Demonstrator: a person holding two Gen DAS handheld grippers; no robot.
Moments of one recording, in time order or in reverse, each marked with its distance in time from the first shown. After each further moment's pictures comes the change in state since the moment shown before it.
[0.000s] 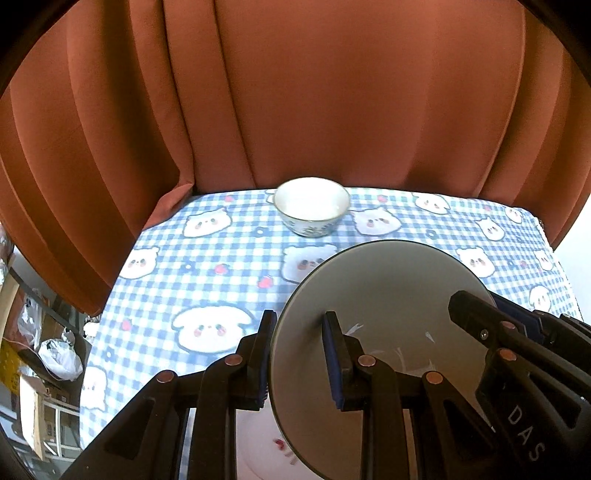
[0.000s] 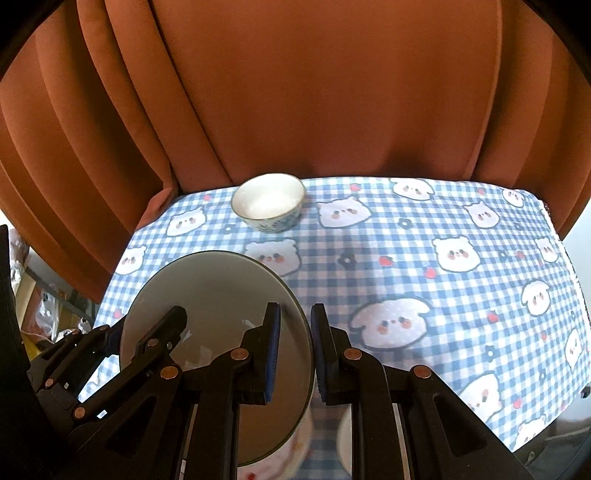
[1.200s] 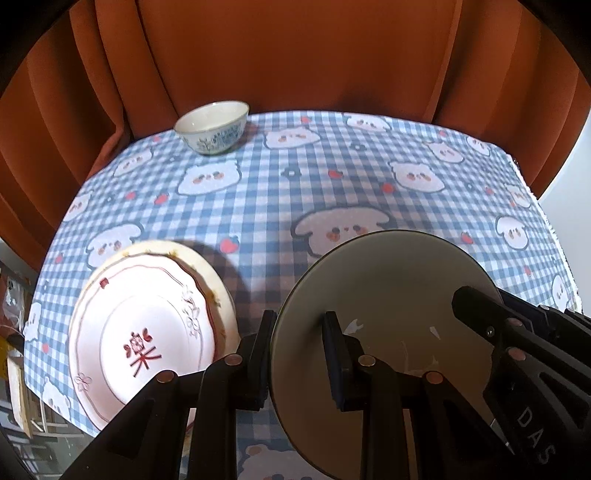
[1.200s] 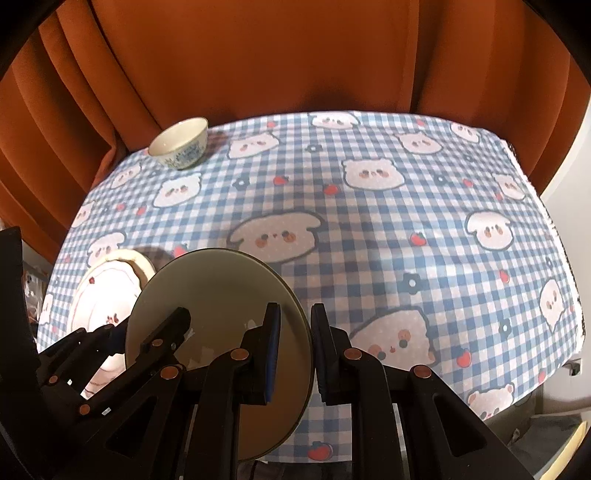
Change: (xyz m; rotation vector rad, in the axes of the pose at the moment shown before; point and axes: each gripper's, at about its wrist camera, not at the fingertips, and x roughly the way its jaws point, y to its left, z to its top) left arm 0.025 -0.129 -0.080 0.032 0.166 -0.056; right arm 0.000 -0.145 -0.083 0.040 0.135 -0.057
